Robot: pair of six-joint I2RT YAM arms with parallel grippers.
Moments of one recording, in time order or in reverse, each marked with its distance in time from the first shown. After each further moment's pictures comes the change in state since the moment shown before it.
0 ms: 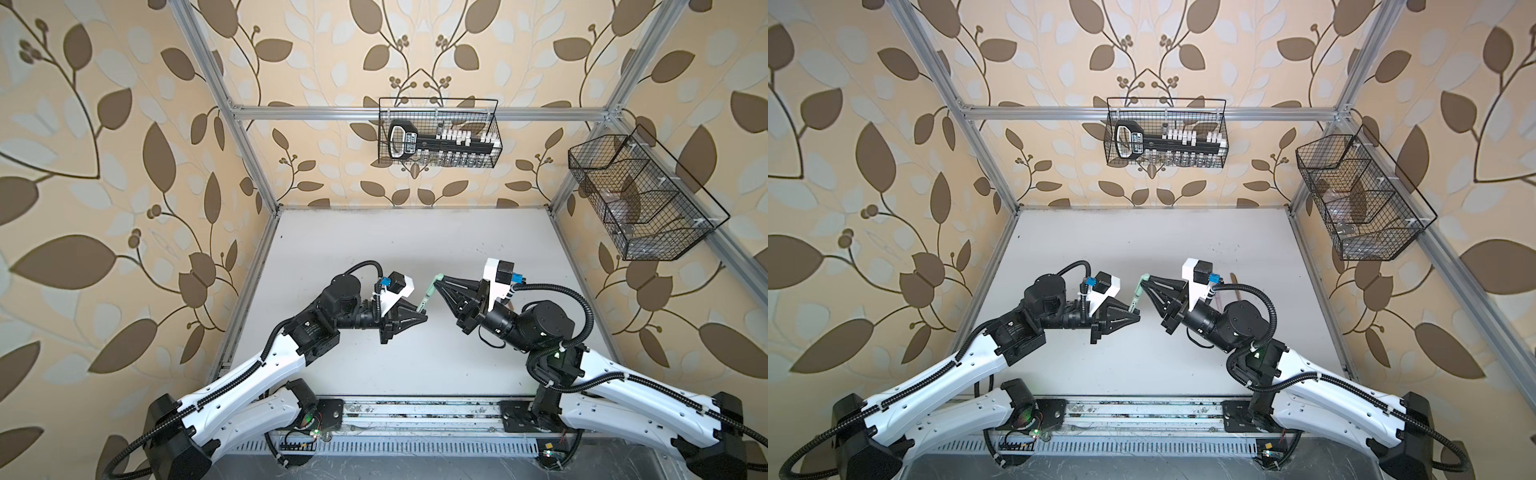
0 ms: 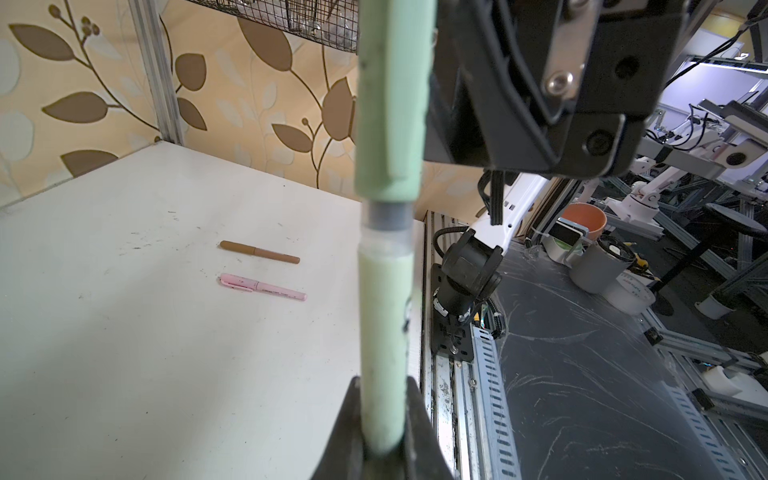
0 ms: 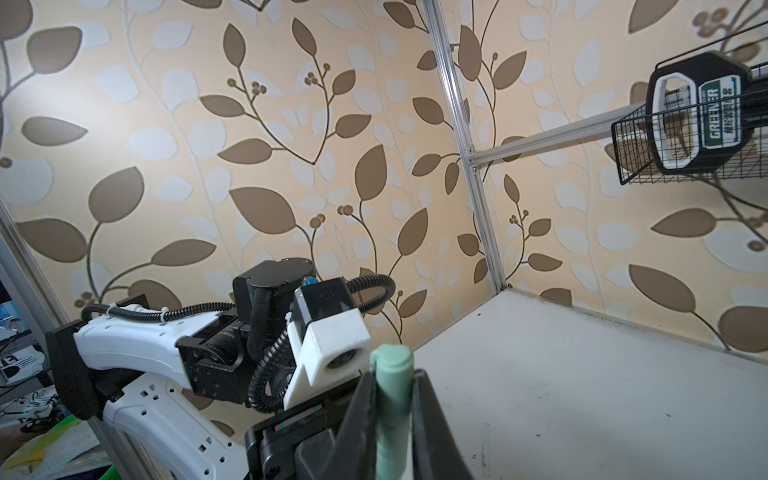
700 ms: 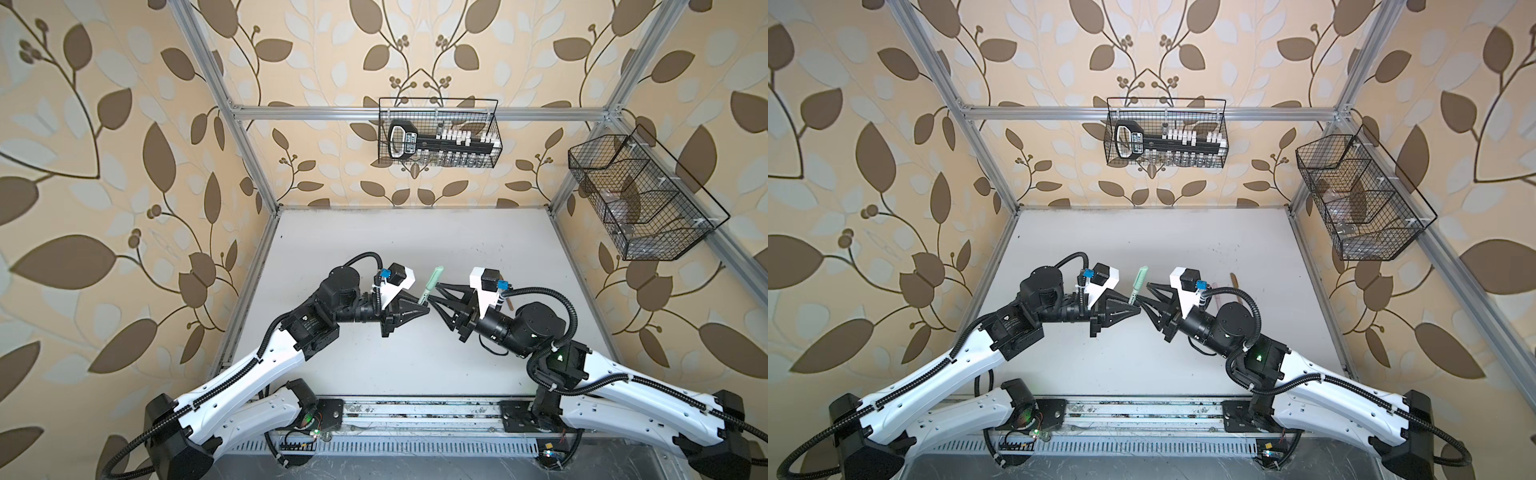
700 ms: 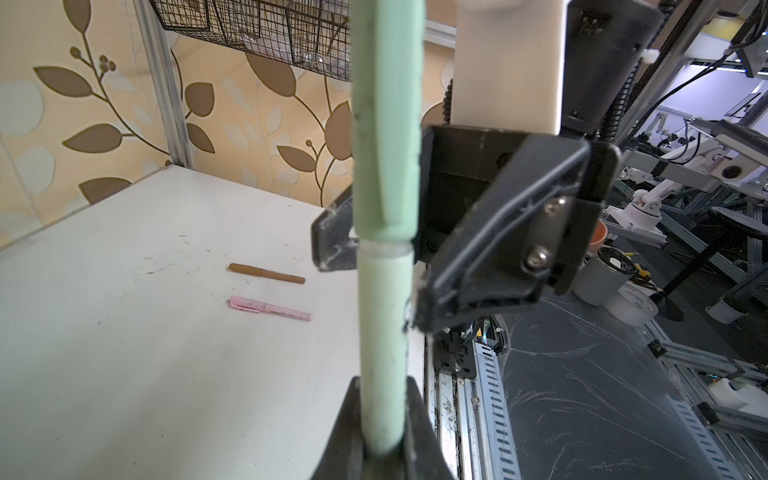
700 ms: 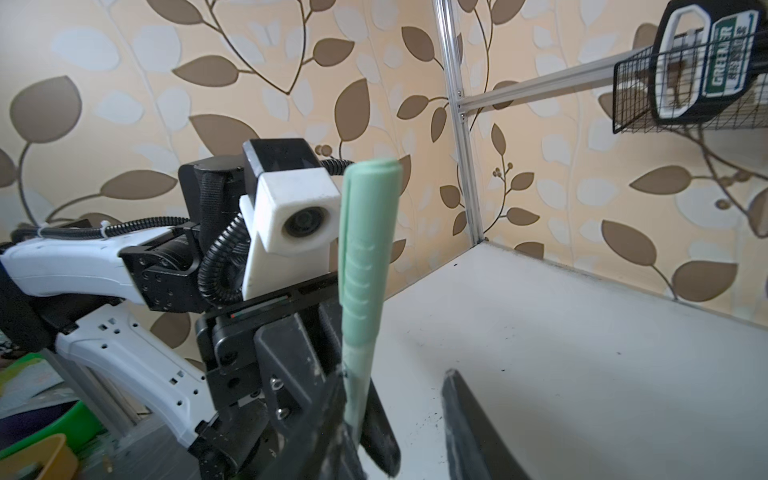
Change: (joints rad) left arm 0.000 0.032 0.097 -0.037 -0.003 0.006; right arm 0.043 -0.008 0.021 -0.195 0.027 -0.079
